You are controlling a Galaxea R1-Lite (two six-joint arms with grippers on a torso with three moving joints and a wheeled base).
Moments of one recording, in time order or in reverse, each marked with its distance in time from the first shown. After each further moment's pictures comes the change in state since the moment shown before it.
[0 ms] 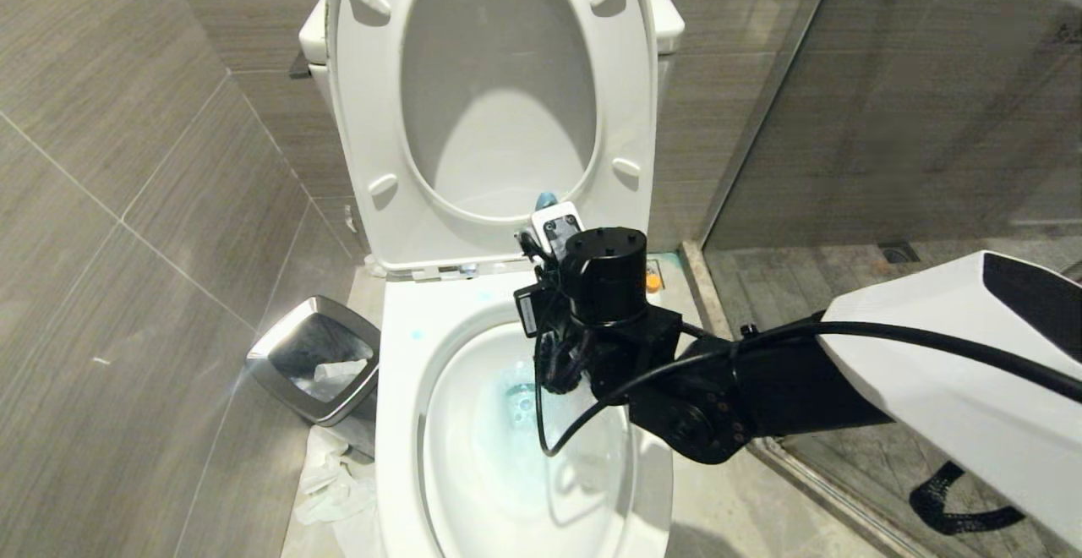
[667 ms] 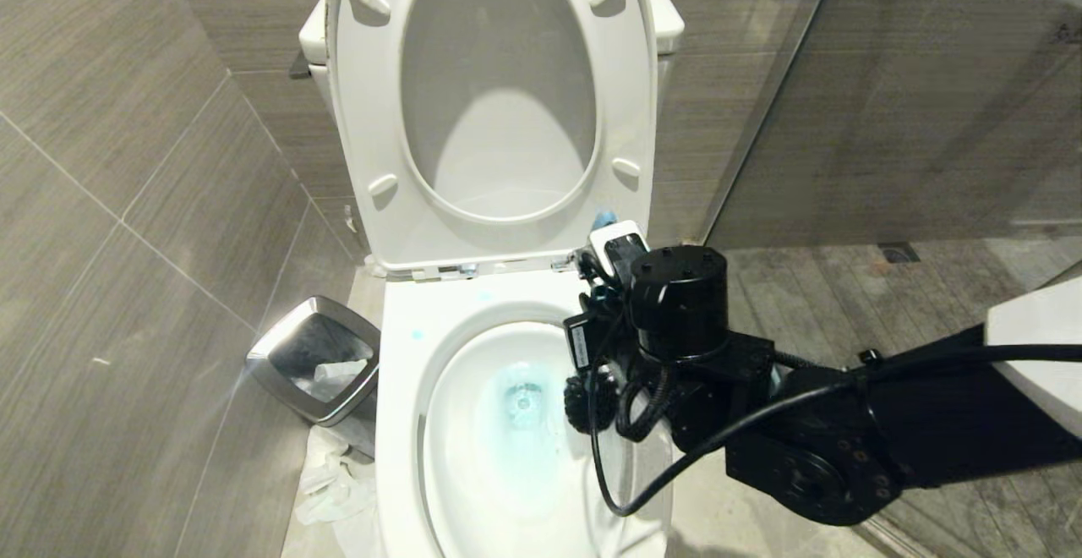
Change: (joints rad) left arm 0.000 0.000 0.000 0.000 0.000 0.000; right arm 0.003 -0.210 0.321 -0.005 -0.024 0.070
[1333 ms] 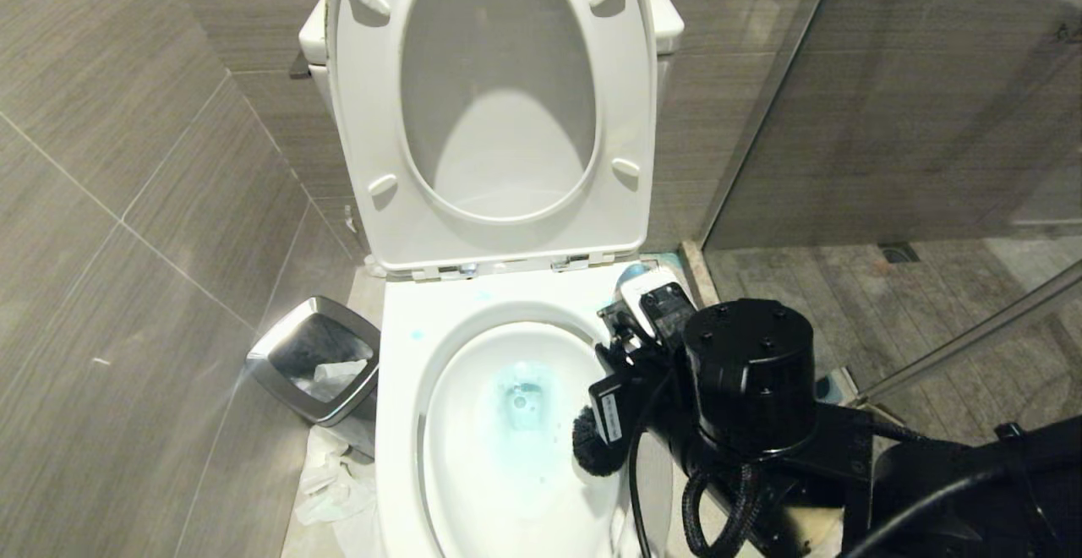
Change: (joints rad) left arm 0.000 0.000 0.000 0.000 0.000 0.000; right arm 0.093 -0.177 0.255 -0.001 -0.003 0.039
